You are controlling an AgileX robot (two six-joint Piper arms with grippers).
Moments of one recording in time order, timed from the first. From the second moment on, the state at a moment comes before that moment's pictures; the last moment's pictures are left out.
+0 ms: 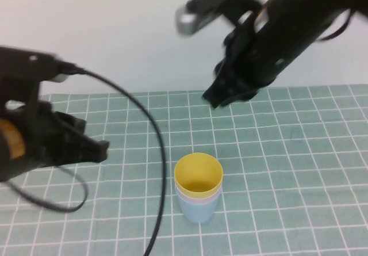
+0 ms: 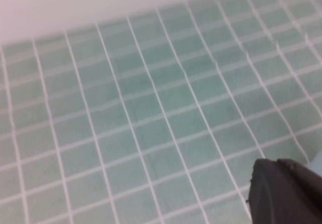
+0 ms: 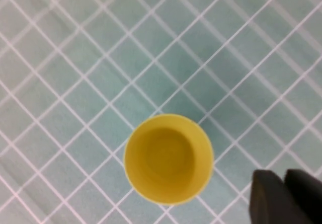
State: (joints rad) right arm 0.66 1.80 -1.86 0.11 1.22 -0.20; left arm -0.55 1.08 -0.88 0.43 0.54 -0.39
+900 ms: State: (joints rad) right arm 0.75 1.08 -1.00 -0.19 0.81 0.16; left arm -0.55 0.77 -0.74 0.58 0.49 -0.44
